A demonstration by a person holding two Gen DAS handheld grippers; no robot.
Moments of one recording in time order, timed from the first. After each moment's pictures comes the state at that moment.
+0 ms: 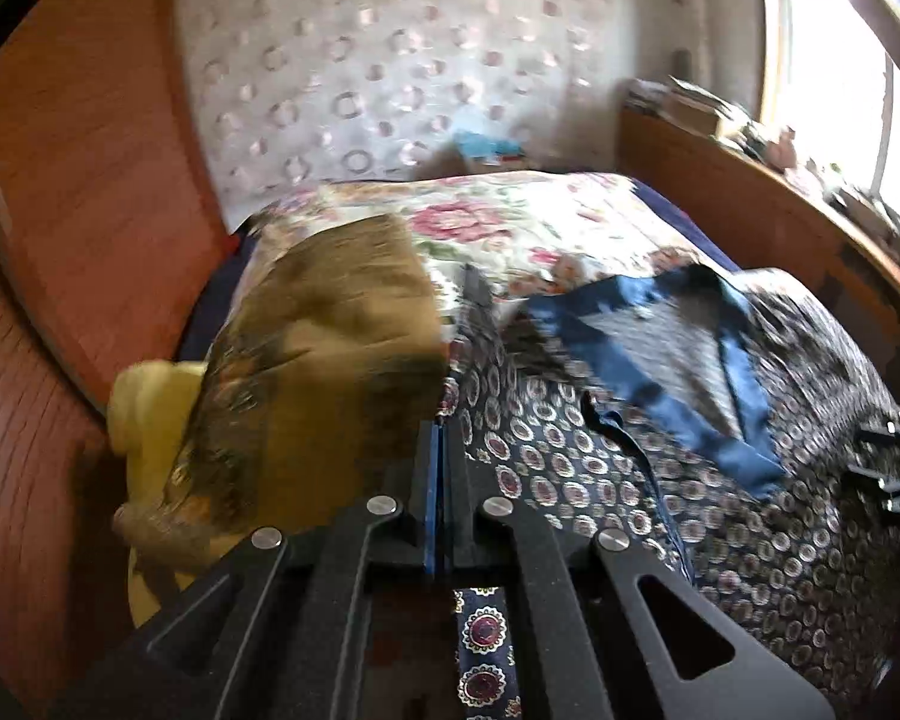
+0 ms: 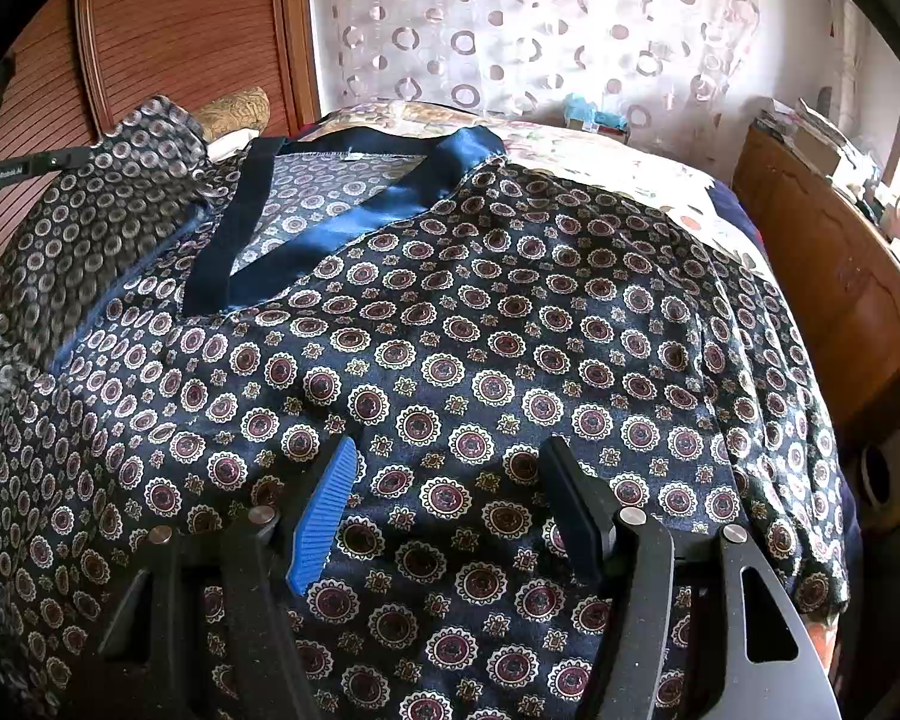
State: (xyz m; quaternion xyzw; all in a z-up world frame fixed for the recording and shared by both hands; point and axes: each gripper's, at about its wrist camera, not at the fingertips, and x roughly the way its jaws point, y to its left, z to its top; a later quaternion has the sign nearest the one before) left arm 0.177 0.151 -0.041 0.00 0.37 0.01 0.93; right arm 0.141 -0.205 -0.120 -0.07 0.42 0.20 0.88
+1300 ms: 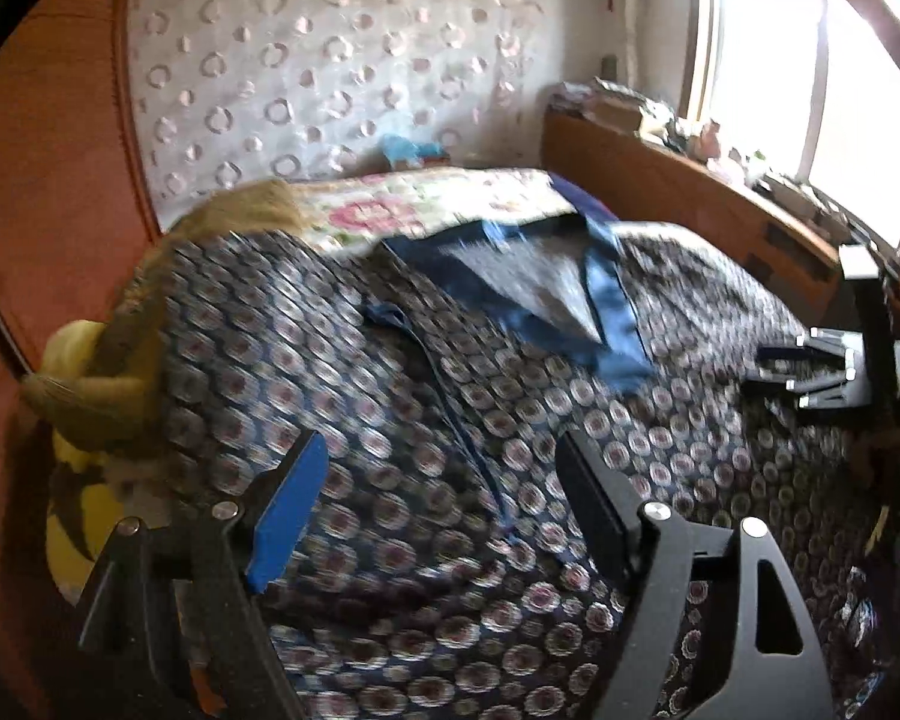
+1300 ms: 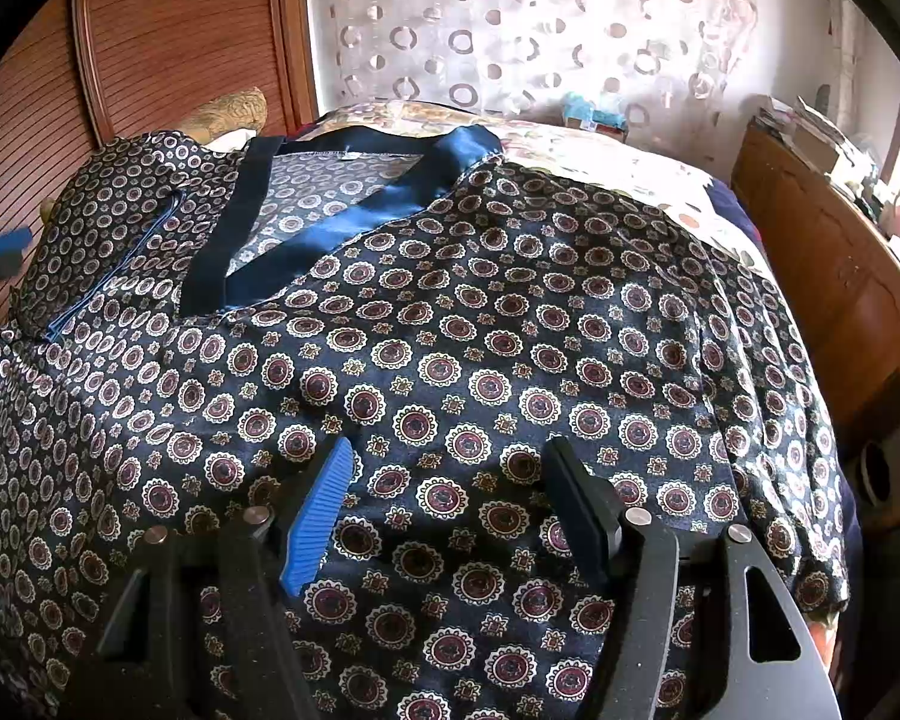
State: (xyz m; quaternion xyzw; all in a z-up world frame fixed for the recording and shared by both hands) left arm 0.111 0.073 -0.080 0.00 0.36 -0.08 0.93; right arm 0.140 -0.206 -0.122 -0.07 0.42 0.20 0.88
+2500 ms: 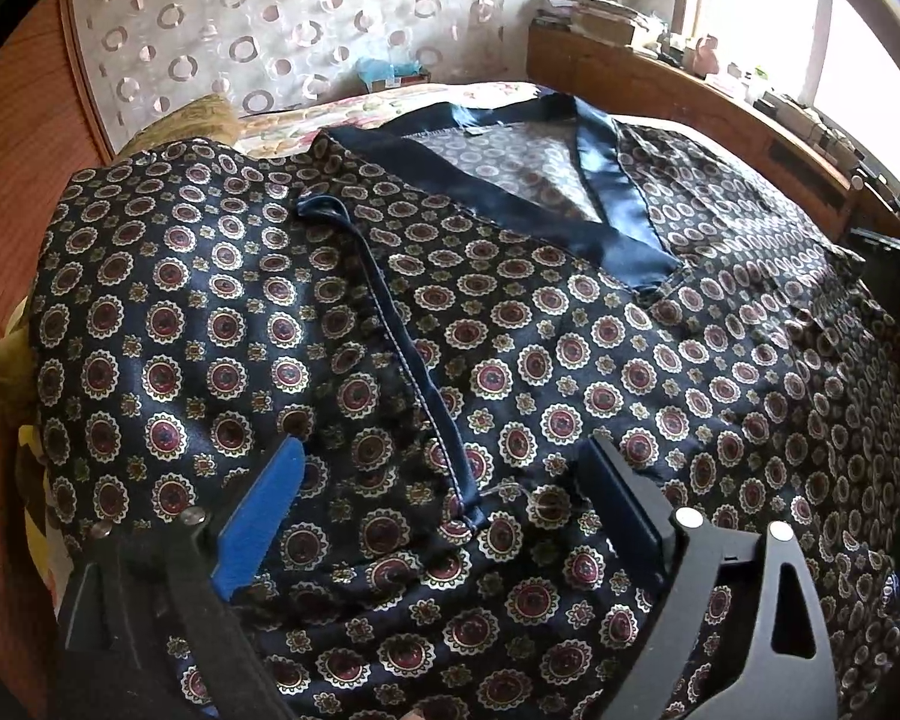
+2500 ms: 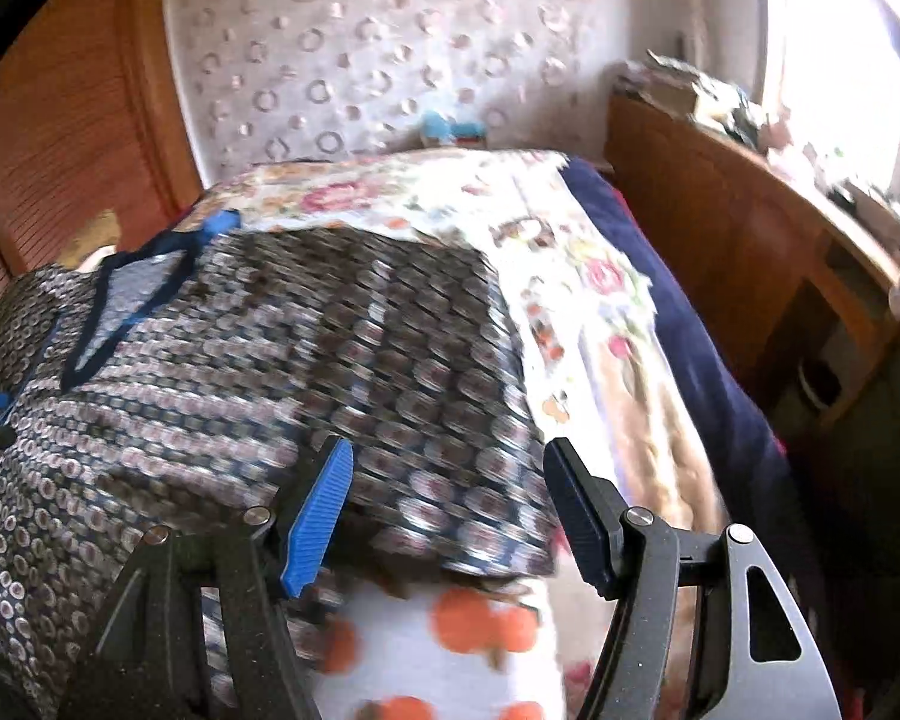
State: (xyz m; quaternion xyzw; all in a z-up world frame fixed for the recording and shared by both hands) left arm 0.135 0.045 -0.125 0.04 0.45 -0.09 0.89; right arm 0.125 -0.396 -0.127 0.04 0.42 0.09 0.90
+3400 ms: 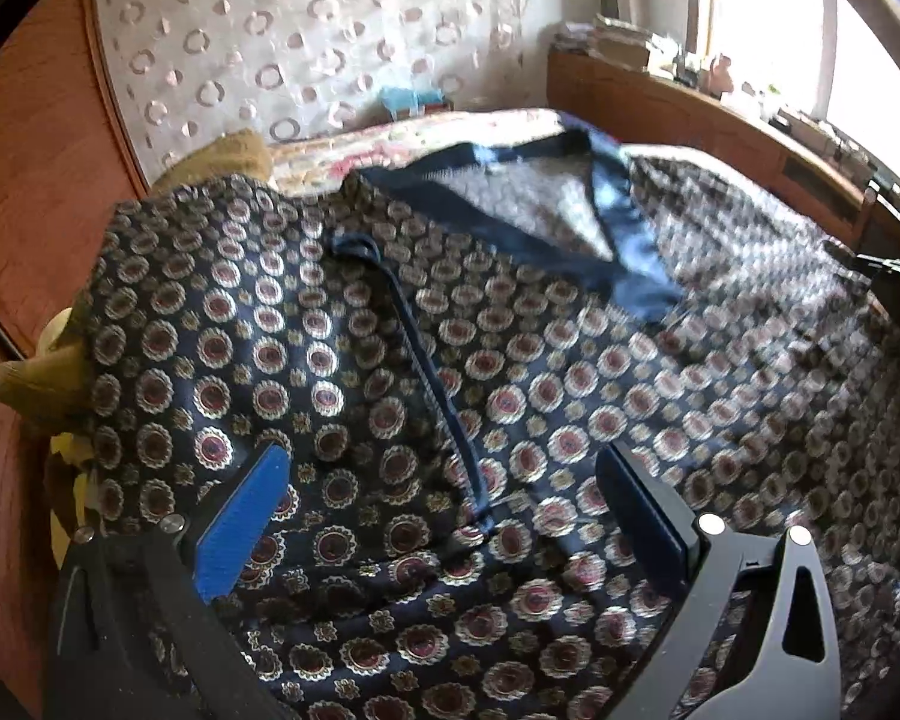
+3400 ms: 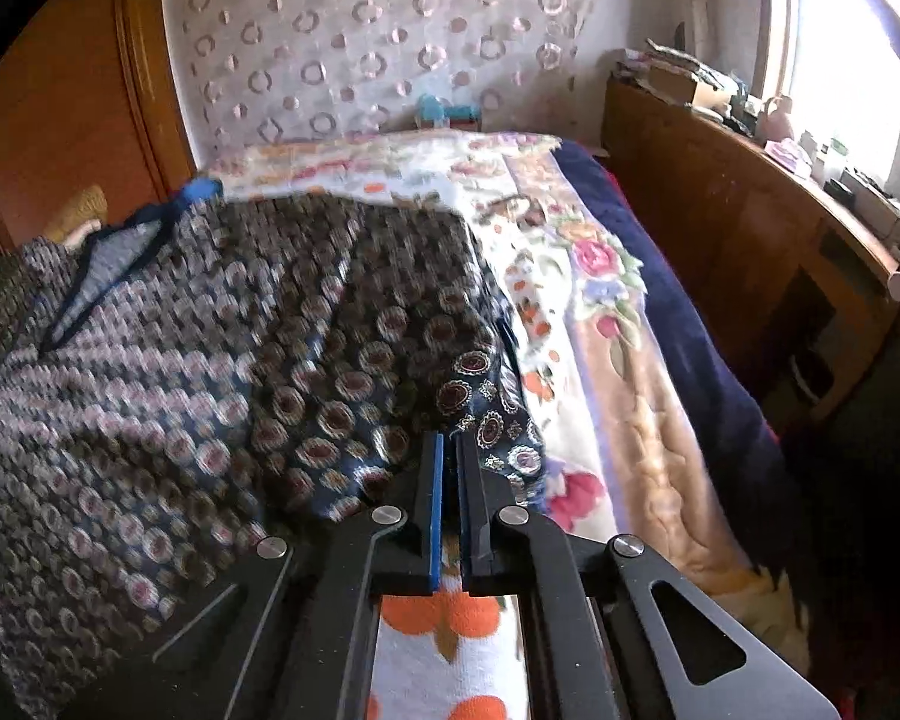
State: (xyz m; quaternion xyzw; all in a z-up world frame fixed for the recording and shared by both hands) left arm 0.121 0.046 -0.105 0.04 0.41 -0.06 0.91; right arm 0.128 -0.389 -0.129 0.01 0.41 0.08 0.91
